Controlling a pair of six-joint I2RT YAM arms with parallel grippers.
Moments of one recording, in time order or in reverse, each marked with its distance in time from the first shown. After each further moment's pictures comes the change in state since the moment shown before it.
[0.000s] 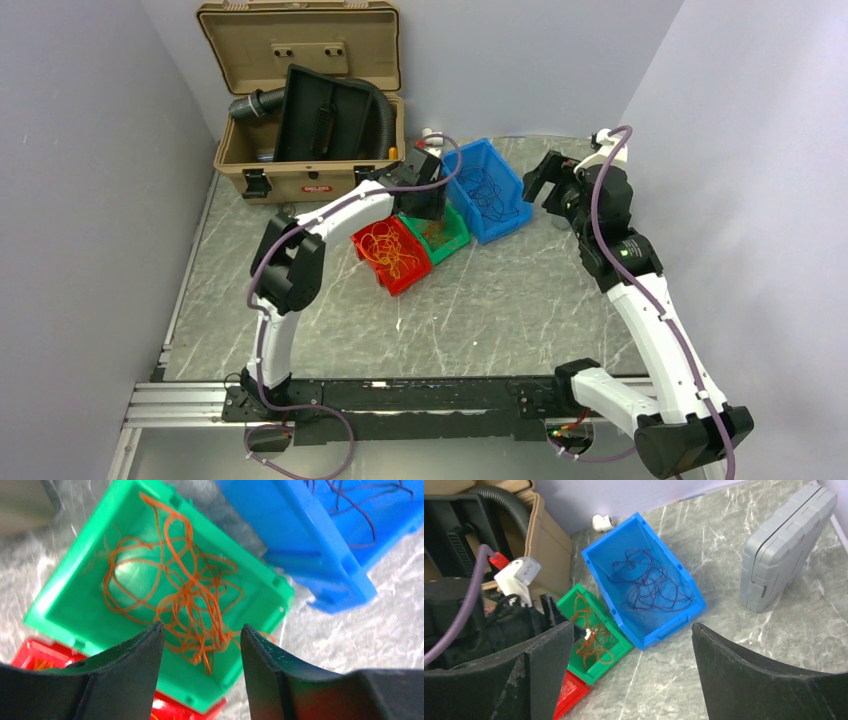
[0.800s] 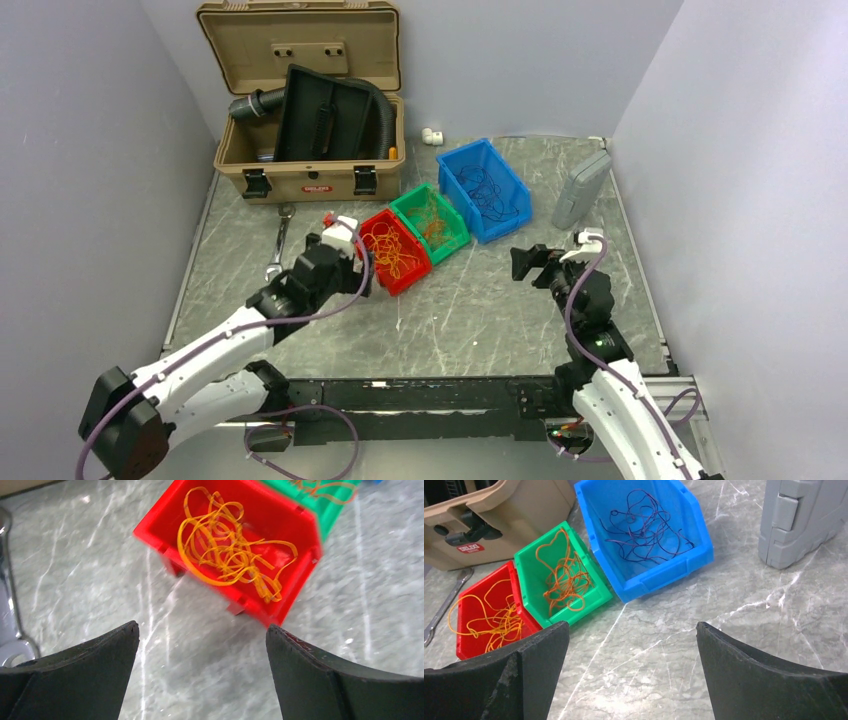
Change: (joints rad) left arm -0.027 -1.130 -1.156 0.368 -0.194 0.202; right arm 0.000 -0.517 -0.832 0.443 -0.134 -0.069
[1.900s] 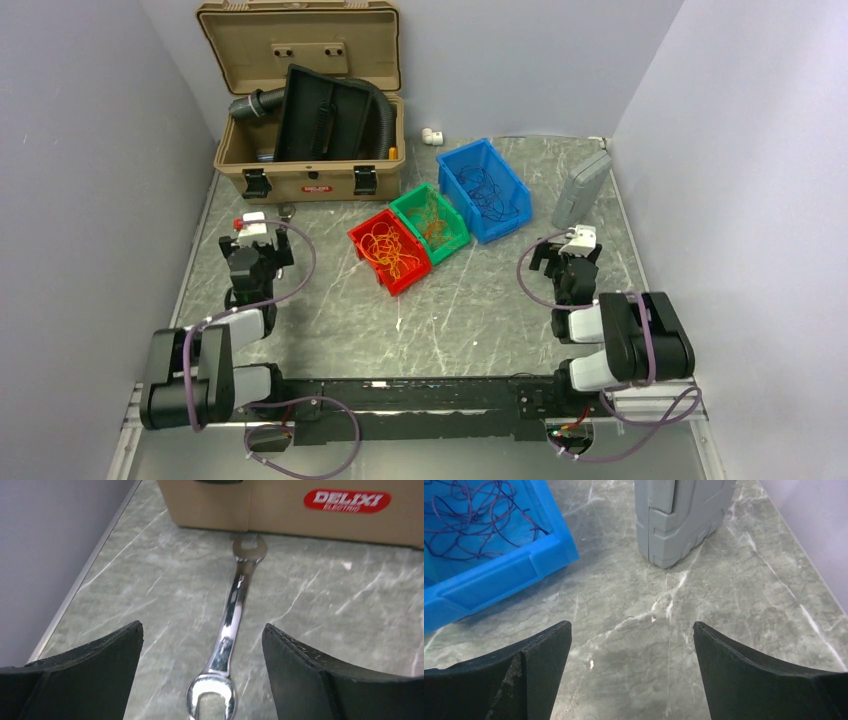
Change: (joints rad) left arm 0.743 0.225 -0.403 0.908 0.058 0.286; right arm -0.246 0.908 -0.192 1.069 0.070 -0.317
